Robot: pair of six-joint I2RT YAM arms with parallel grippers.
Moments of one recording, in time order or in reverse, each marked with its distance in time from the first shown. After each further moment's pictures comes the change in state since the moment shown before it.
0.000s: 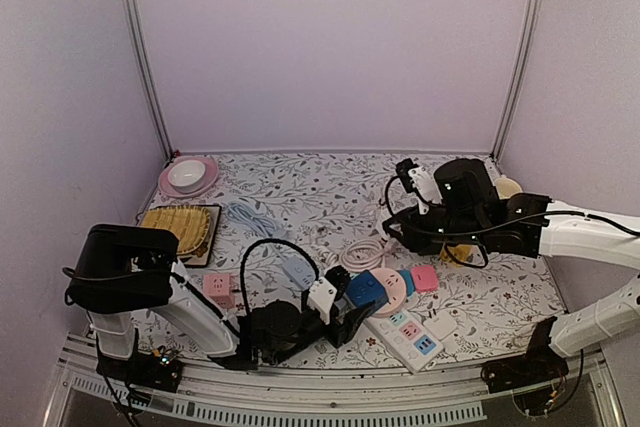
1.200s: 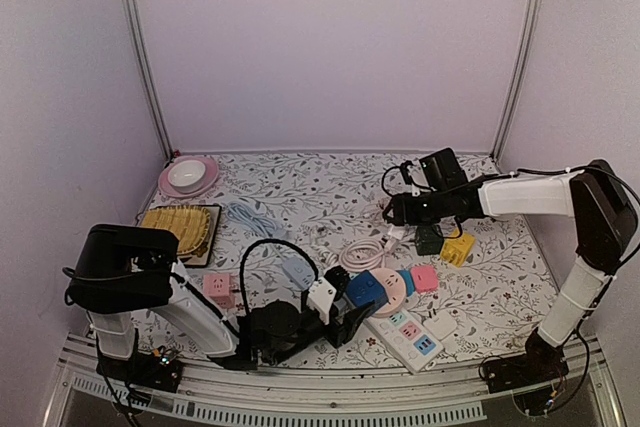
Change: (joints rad) left arm 0.000 0.000 -0.004 0.005 0.000 0.000; right arm -0.389 0.477 0.122 0.157 -0.281 0.058
